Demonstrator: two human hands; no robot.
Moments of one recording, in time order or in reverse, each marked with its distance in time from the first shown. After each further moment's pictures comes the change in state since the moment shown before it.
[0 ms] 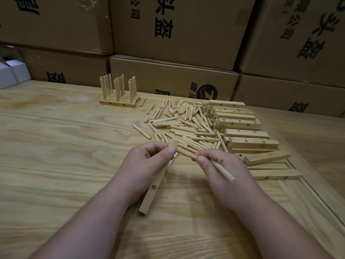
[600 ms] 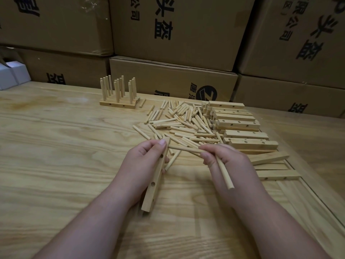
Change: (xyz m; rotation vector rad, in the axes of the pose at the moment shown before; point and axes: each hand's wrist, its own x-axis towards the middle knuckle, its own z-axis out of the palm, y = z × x) left_hand 0.003 0.002 0.003 0.033 0.130 -0.050; right_hand 0.001 -0.002 -0.005 -0.096 0.108 -0.005
